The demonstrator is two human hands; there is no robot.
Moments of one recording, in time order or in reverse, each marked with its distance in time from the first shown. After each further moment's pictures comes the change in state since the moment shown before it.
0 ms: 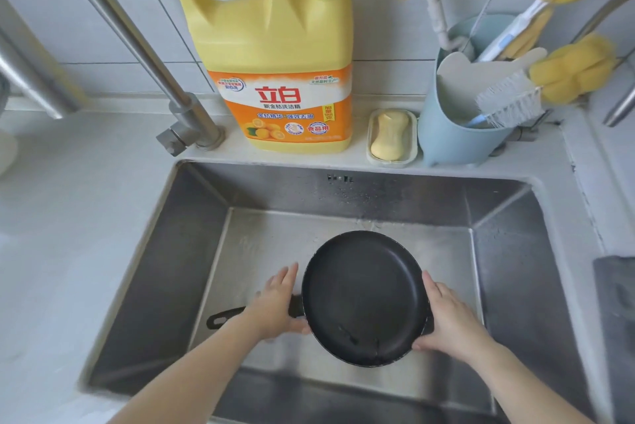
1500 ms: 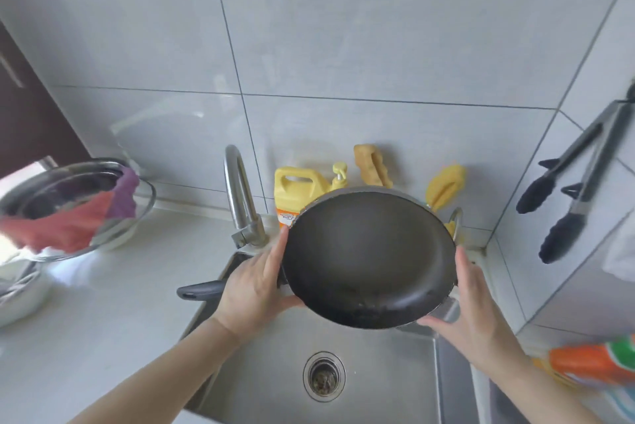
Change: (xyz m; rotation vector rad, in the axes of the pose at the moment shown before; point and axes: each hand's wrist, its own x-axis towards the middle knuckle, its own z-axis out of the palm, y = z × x) left_hand -0.228 0.112 -0.158 0.242 1.342 0.584; right_hand -0.183 -0.090 -0.245 0.111 0.951 -0.655
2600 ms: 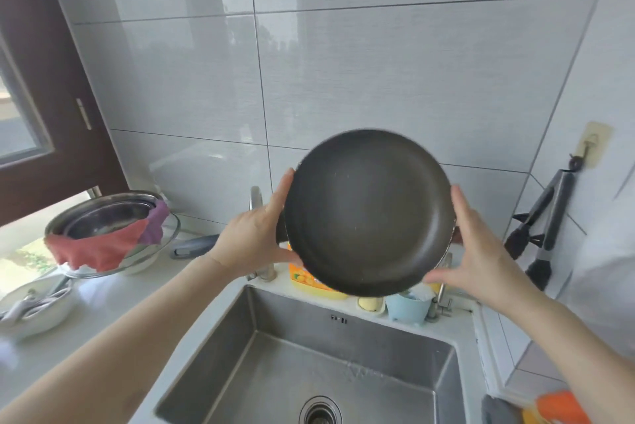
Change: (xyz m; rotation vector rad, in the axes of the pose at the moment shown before) left_hand 0.092 0.026 -0.127 0.029 -0.232 -0.182; right_hand 0.104 -0.054 -0.106 0.101 -0.168 -0.029
